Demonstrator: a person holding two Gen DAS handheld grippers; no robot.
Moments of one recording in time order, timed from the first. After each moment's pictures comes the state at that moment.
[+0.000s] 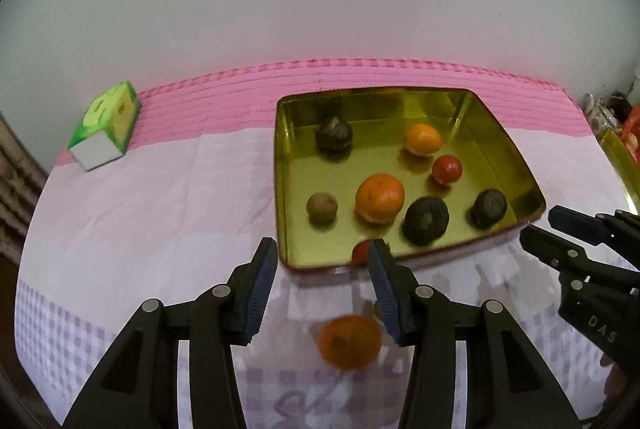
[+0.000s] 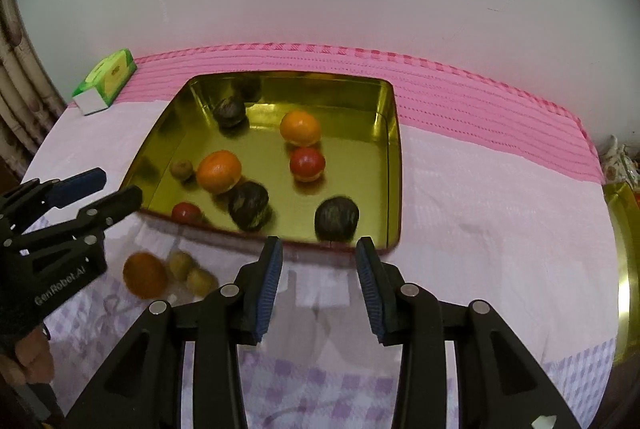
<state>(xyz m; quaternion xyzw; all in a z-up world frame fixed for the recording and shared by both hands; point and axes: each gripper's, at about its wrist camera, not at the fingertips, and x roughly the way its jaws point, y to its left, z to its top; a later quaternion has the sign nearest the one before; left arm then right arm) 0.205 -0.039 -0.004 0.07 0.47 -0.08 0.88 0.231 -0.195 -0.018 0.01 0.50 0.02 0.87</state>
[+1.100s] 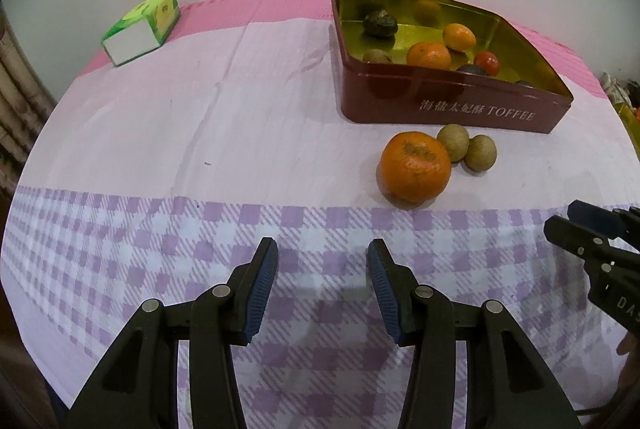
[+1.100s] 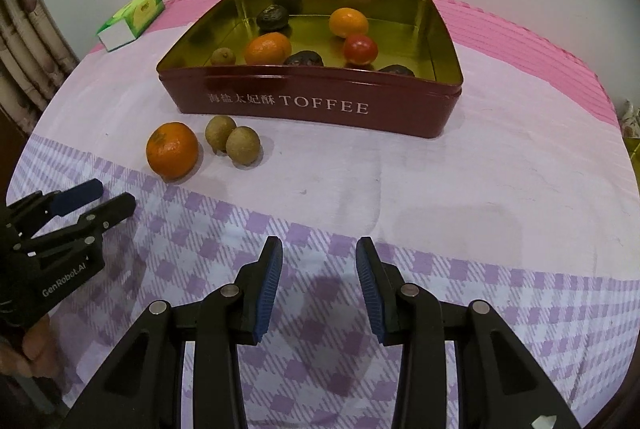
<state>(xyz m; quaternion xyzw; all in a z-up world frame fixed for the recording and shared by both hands) 0.130 0.011 -0.063 0.05 0.52 -0.04 0.85 0.167 -0.160 -0.066 0.01 0.54 0.05 0.84</state>
